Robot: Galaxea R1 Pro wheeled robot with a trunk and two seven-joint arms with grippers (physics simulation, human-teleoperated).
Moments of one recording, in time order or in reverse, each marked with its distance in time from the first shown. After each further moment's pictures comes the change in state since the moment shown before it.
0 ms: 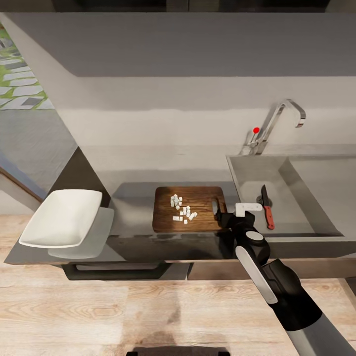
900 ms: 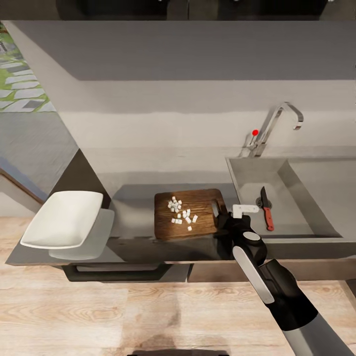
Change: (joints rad) left arm -0.001 -0.002 0.000 0.000 -0.001 0.000 0.000; right arm 0.001 0.021 0.001 0.022 -0.021 -0.002 0.002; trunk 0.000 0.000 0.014
